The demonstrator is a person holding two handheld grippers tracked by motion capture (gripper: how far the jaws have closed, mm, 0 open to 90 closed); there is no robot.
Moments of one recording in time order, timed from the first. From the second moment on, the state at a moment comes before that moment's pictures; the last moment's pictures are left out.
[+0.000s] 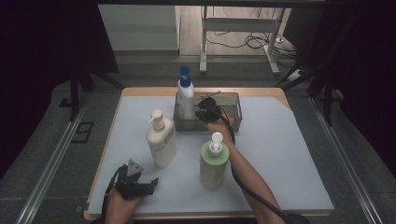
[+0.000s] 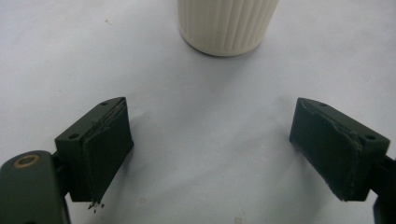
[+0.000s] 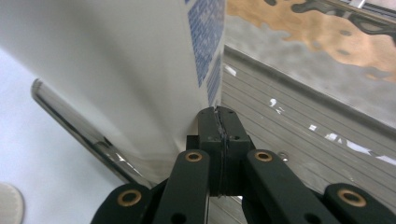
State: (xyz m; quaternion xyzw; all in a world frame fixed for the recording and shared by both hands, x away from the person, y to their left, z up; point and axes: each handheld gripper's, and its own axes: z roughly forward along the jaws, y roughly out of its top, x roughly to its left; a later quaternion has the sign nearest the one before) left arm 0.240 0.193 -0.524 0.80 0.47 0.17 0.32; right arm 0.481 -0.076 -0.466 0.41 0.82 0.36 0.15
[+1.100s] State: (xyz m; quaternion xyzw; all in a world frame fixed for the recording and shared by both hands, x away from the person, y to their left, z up) left arm 0.240 0.193 -0.524 0.80 0.47 0.17 0.32; right arm 0.481 -0.057 -0.461 0.39 0.83 0.37 0.13
